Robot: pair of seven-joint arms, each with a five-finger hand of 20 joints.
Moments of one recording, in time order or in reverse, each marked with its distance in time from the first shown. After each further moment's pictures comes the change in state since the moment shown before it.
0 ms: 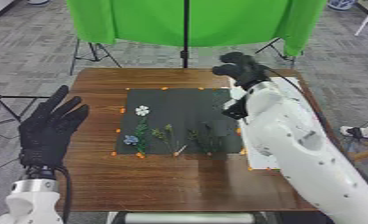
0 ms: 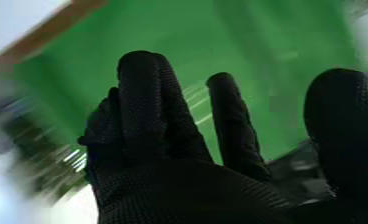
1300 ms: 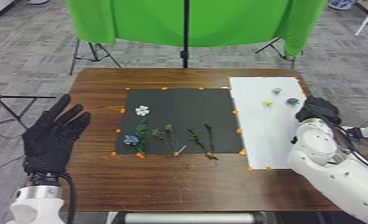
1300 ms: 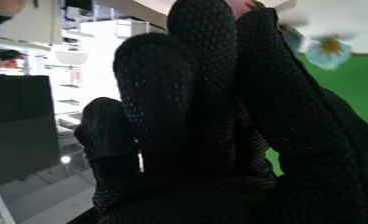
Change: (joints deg) left arm 1.6 -1.3 1.4 -0.3 -0.6 1.2 0.7; right arm -1.5 17.4 -10.8 18.6 -12.5 7.0 13.4
